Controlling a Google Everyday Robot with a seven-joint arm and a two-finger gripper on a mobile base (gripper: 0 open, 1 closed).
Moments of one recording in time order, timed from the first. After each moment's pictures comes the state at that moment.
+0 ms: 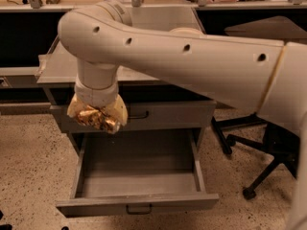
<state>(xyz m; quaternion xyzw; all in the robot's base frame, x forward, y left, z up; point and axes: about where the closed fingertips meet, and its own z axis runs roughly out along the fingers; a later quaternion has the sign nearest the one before) 0.519 0.139 0.811 -0.99 0.05 -0.05 0.13</state>
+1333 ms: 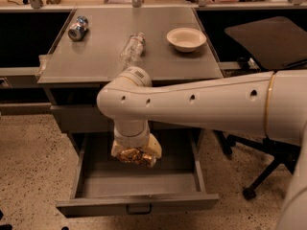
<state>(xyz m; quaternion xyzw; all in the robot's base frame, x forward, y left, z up) 0.490 0.044 0.666 -1.00 0.06 -0.03 0.00</state>
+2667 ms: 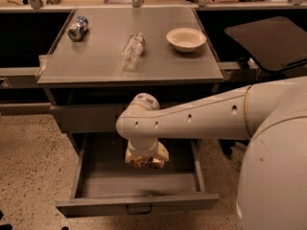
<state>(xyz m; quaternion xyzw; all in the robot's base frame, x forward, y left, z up) 0.525 0.009 0.572 -1.00 0.02 -0.06 -0.01</state>
